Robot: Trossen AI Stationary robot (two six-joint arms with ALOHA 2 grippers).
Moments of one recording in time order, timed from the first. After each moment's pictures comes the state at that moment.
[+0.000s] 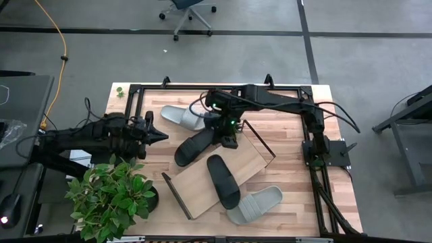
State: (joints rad) left arm 0.24 0.28 0.35 -0.27 0.16 -0.07; right arm -0.11 2.03 2.22 -1.24 -0.55 -0.13
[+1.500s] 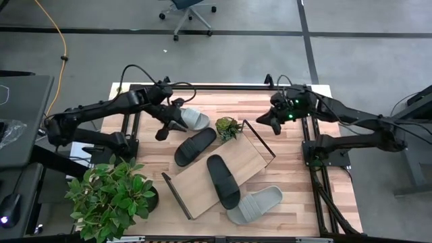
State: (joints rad) left arm 0.60 1.14 0.89 -0.62 0.62 0.56; right arm -0.36 0.94 0.89 -0.50 -0.34 0.41
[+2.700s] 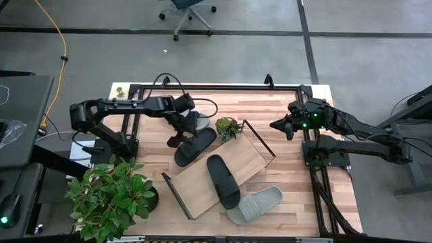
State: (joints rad) left arm 0.49 1.48 0.94 -0.58 0.58 0.68; right arm -0.36 0.57 0.60 -0.48 -0.23 0.59
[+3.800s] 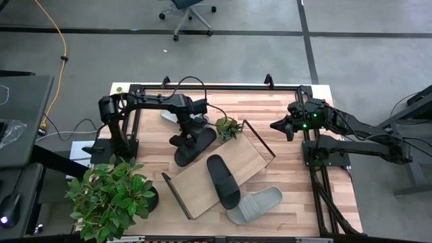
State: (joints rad) left arm 0.49 1.81 1.18 -0.94 0.56 0.95; right arm -0.36 0.57 0.60 -0.50 -0.23 0.55
